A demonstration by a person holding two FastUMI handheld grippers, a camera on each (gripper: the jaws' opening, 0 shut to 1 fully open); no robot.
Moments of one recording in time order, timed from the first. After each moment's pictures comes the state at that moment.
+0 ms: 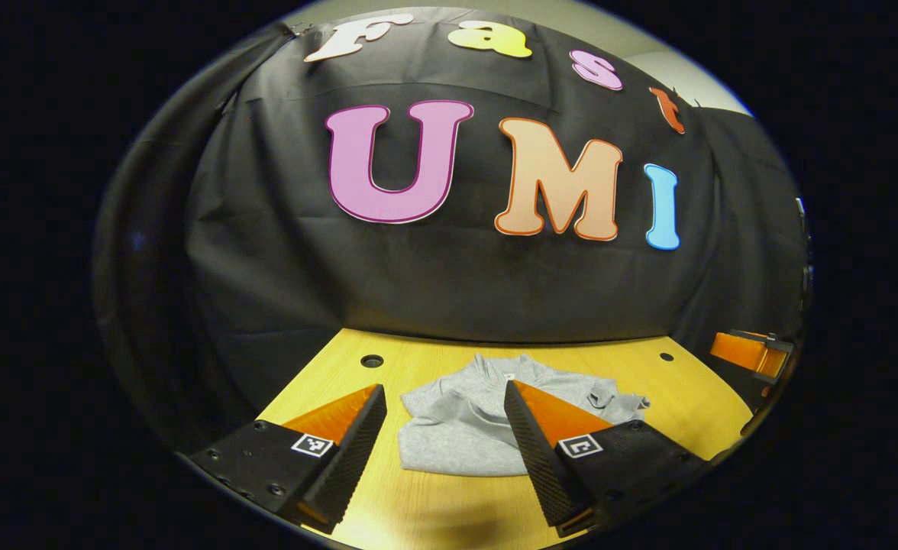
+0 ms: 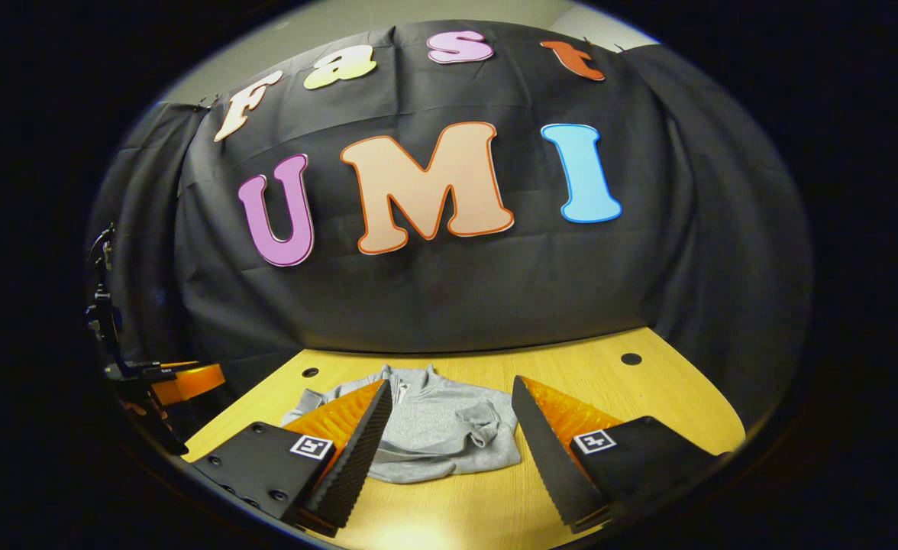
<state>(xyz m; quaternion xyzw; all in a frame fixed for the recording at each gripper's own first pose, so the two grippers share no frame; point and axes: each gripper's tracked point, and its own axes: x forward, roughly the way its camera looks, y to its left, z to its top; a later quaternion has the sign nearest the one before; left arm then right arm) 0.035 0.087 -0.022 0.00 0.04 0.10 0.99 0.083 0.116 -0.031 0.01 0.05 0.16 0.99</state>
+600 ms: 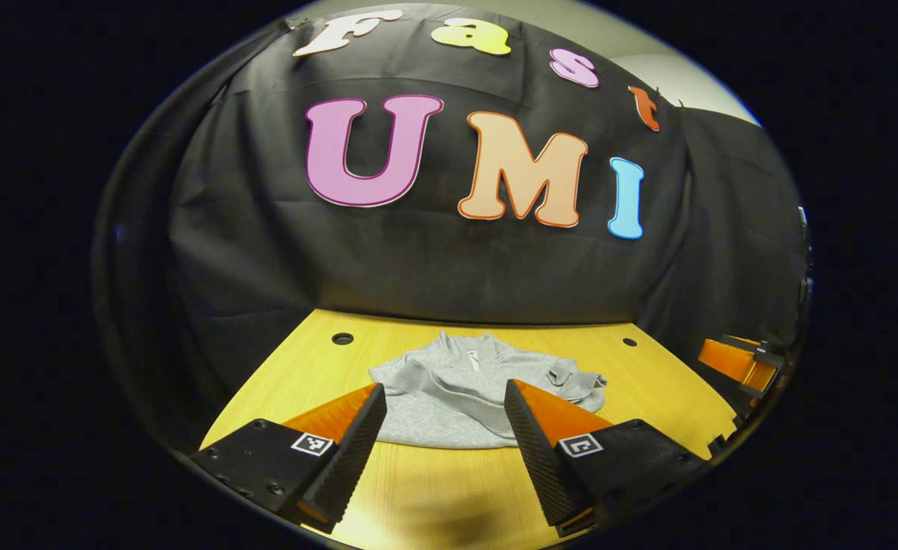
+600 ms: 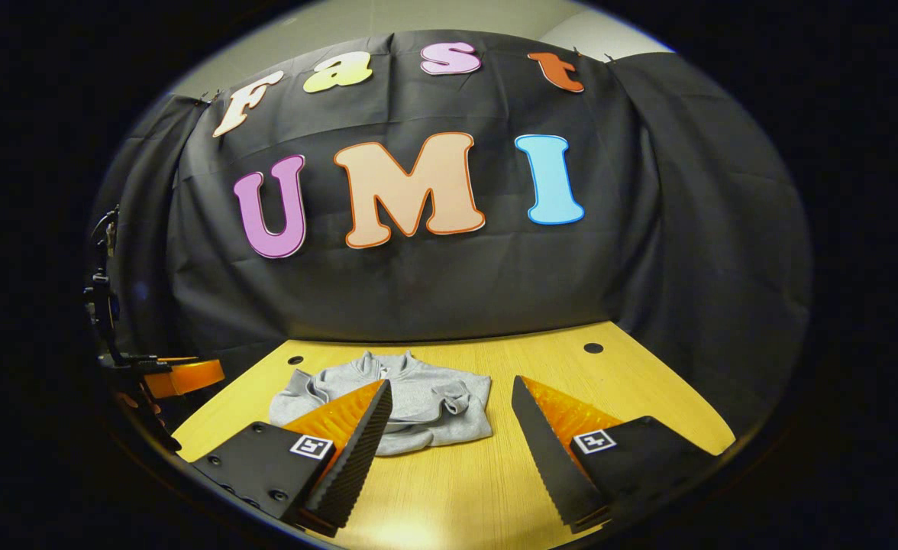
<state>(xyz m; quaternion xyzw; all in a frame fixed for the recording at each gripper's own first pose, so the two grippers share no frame) 0.011 0.039 -0.039 -0.01 0.06 0.04 1.00 0.031 0.080 -0.045 -0.01 0.04 0.13 0.99</state>
